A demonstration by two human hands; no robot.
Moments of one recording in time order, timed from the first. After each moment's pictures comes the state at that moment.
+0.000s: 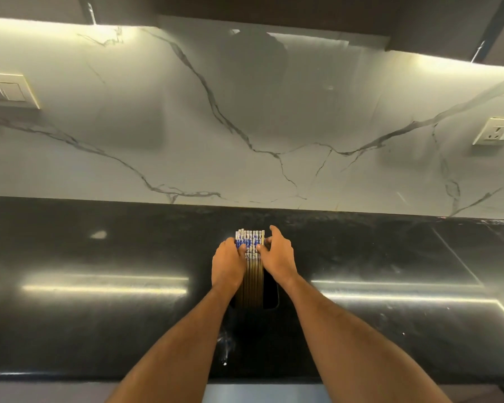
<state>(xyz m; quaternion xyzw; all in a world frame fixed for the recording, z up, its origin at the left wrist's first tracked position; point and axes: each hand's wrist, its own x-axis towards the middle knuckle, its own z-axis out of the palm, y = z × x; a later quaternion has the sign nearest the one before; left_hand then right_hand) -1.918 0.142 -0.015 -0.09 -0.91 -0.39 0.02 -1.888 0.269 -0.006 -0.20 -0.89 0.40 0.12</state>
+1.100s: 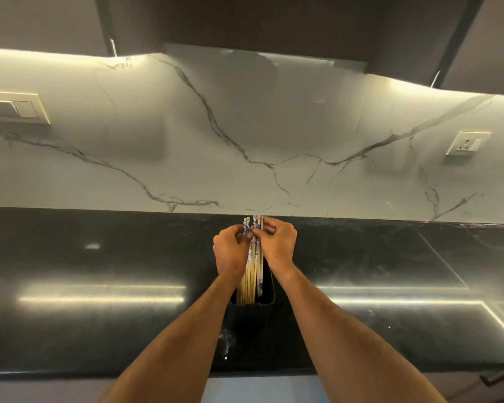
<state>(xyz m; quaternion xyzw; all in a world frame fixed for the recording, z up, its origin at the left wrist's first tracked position) -1.889 0.140 0.050 -0.09 -0.81 -0.57 0.08 -1.860 0.239 0.063 -0.15 -0.78 0.51 0.32</state>
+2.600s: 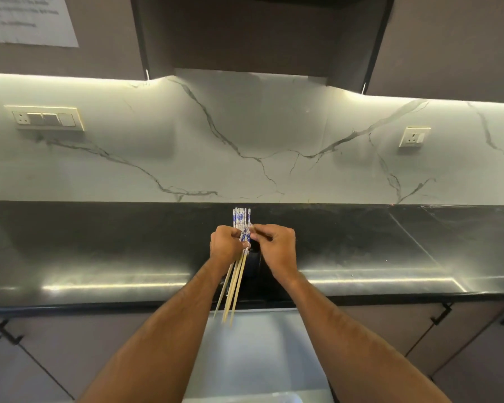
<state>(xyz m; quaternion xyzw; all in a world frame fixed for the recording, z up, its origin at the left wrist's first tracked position) -1.736 0.064 0.085 -0.12 -0.86 -0.49 -0.03 -1.656 0.182 0.089 -0.02 -0.83 0.42 0.37</state>
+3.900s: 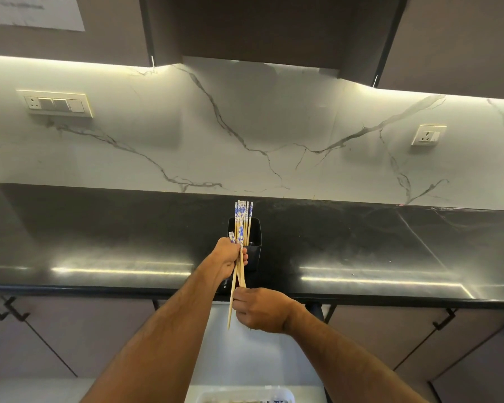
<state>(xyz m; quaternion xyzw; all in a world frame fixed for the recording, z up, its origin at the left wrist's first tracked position) -1.727 0.076 0.045 0.05 -0.67 -0.69 -0.26 -1.601 0.183 0.006 0.45 -0.85 -0.27 0.09</state>
